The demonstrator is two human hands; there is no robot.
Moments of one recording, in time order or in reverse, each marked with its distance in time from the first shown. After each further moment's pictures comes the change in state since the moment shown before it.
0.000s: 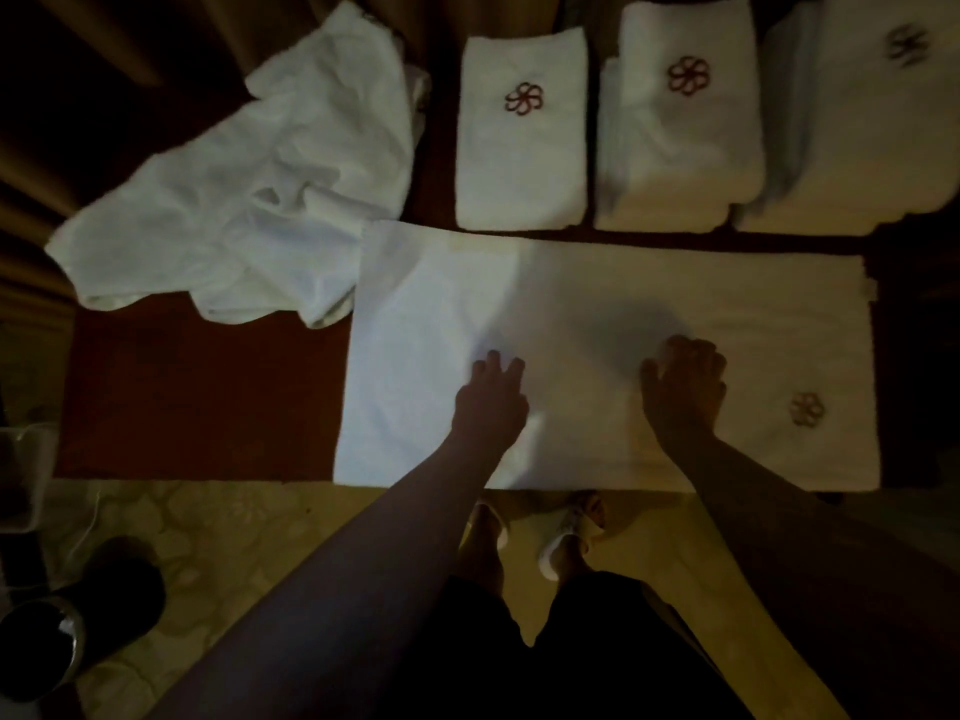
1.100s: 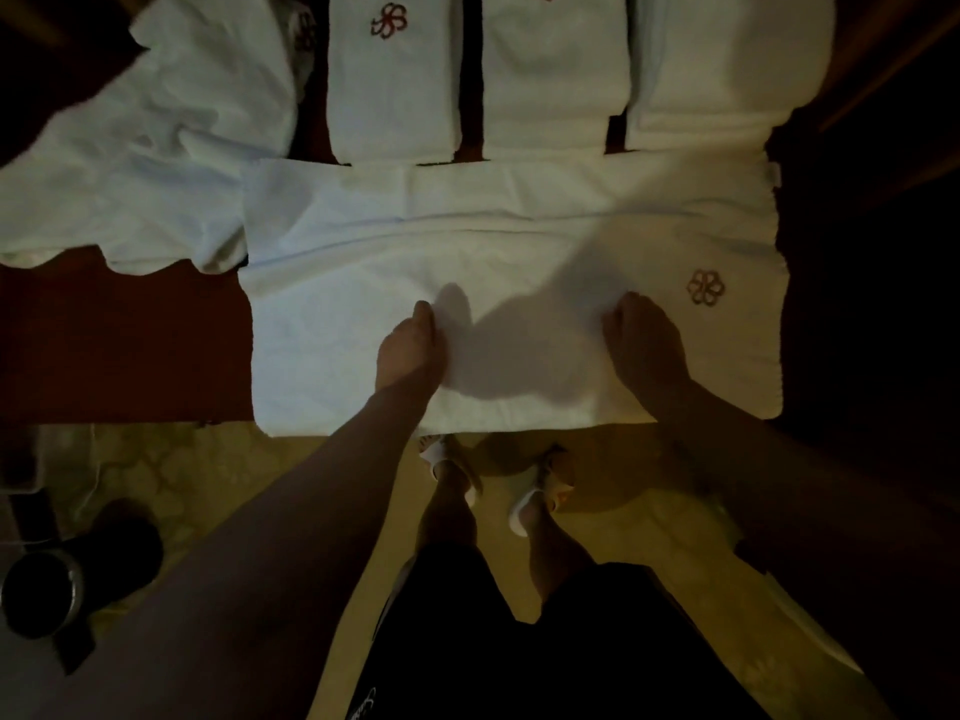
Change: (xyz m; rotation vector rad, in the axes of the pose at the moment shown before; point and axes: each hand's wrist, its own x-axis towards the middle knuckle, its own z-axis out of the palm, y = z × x) left_hand -0.016 0.072 0.034 -0.174 0.196 -0.244; right_hand 0.019 0.119 -0.026 0.106 -0.098 -0.305
